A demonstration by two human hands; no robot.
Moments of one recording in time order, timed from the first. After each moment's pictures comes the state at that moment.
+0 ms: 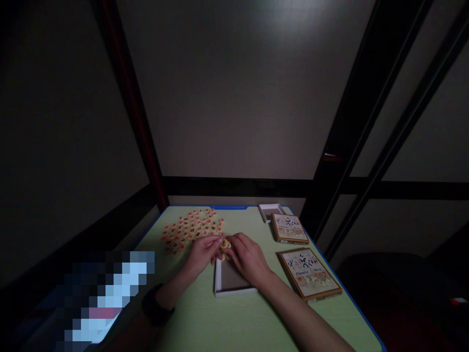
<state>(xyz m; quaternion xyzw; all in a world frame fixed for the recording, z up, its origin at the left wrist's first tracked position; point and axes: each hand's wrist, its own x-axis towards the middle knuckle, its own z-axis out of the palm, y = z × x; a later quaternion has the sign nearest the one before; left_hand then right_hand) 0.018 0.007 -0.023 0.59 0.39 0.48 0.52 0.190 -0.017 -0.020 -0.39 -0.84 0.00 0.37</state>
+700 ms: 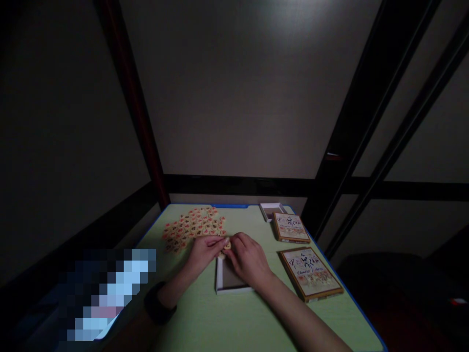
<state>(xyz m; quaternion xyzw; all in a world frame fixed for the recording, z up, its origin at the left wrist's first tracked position) 0.022 0.004 -0.020 0.61 0.39 0.49 0.49 0.184 -0.025 -0.013 -0.43 -0.83 -0.06 0.33</state>
